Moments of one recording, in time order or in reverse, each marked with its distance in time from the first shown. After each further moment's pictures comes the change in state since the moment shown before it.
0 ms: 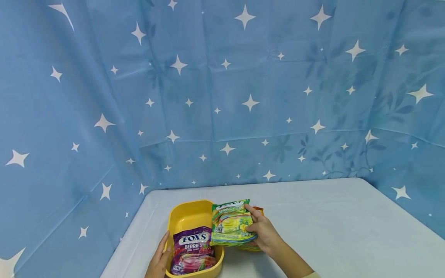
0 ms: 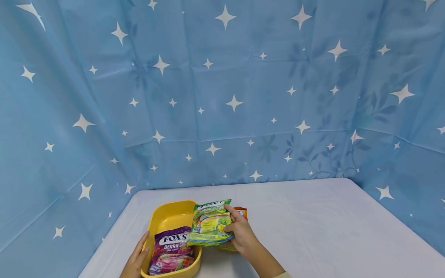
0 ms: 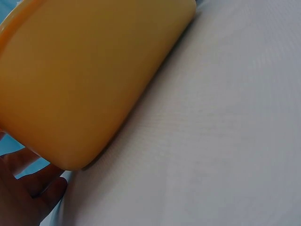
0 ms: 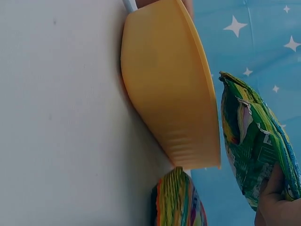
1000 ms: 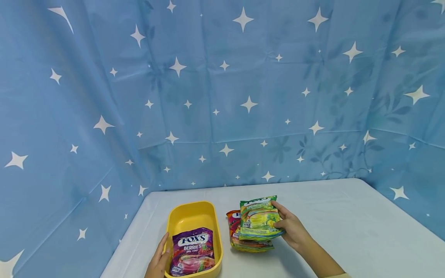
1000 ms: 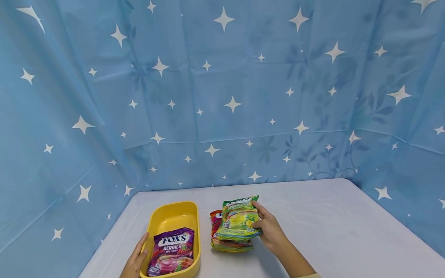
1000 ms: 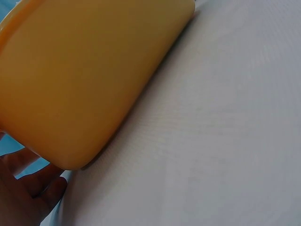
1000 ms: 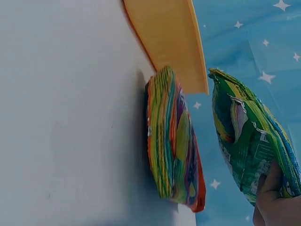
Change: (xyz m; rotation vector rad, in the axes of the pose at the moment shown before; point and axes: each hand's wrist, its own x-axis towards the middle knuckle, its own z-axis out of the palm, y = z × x) left_hand 0.000 0.000 0.002 -0.010 0.005 -0.032; right_hand -0.018 -0.022 -0.064 -0.109 0.192 -0.028
